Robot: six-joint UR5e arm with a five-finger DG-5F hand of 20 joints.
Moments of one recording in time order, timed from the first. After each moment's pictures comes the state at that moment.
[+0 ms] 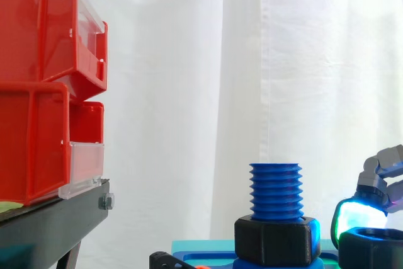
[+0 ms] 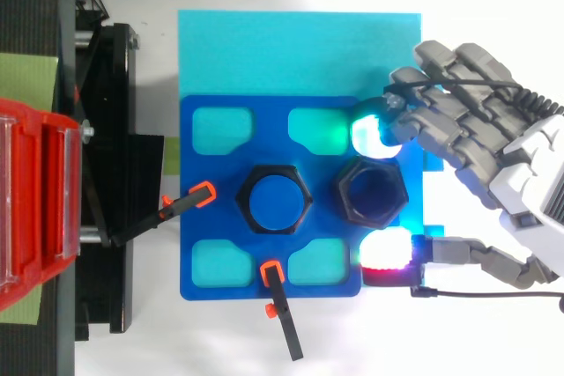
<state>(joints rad) 0.48 -2.07 -1.65 -2.48 -0.51 -1.29</state>
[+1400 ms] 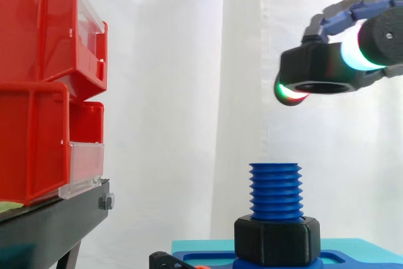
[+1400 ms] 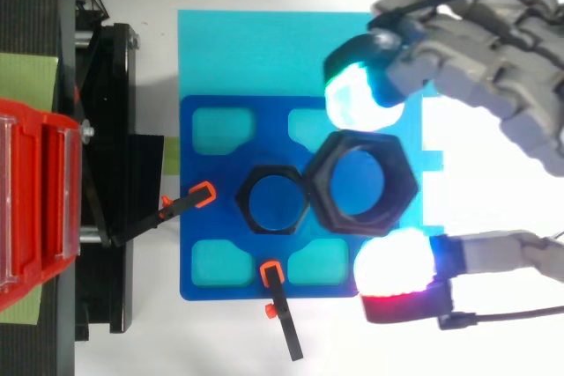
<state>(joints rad) 0.38 -1.98 -1.46 -2.67 -0.72 -1.22</state>
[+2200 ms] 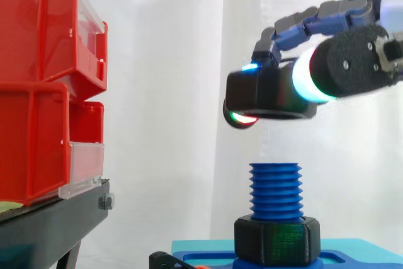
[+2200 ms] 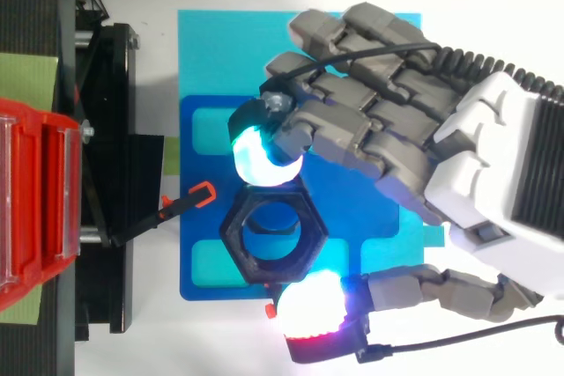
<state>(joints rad) 0.37 -2.09 -1.36 -2.70 -0.84 -1.21</state>
